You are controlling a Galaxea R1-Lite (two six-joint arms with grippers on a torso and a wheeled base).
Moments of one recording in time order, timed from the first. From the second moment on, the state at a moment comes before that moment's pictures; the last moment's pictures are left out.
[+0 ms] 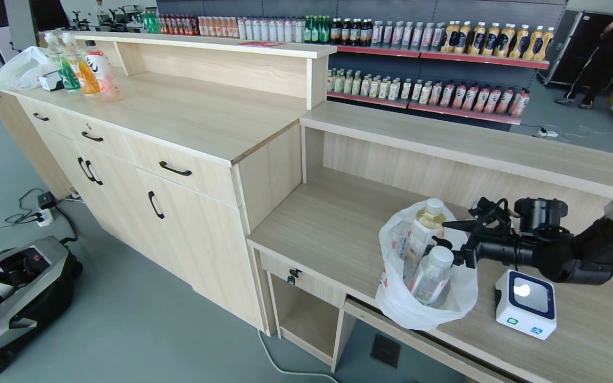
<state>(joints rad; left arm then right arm) 0.00 0.00 0.00 0.00 0.00 0.00 -0.12 2.26 -1.04 -0.76 0.85 -0.57</state>
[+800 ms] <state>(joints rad) 0.00 0.00 0.00 0.00 0.00 0.00 -0.21 1.82 -0.80 -0.76 0.84 -0.51</state>
